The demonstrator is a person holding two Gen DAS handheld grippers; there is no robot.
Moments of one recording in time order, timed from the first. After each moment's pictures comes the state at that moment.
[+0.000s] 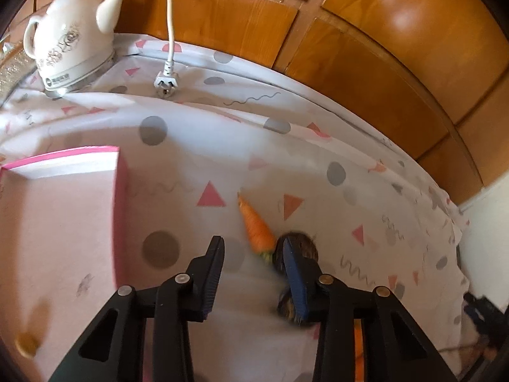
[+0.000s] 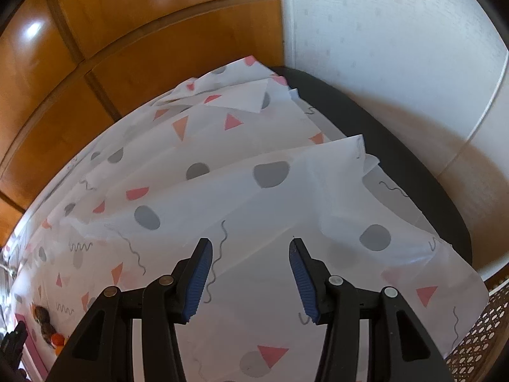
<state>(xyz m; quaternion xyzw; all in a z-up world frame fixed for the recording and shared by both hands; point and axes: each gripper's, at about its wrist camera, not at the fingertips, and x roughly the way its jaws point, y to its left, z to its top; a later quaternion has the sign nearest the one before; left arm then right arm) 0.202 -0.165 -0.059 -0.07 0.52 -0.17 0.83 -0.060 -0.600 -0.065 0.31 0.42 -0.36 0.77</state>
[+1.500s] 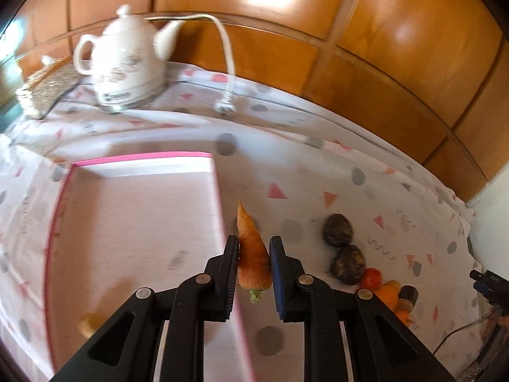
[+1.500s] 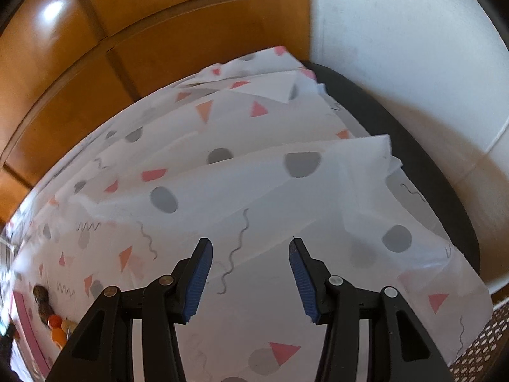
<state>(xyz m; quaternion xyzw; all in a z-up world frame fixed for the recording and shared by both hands) 0.147 -0.077 -0.027 -0.05 0.46 -0.14 0.88 -0.046 -0.584 -0.070 0.29 0.44 -0.32 0.79</state>
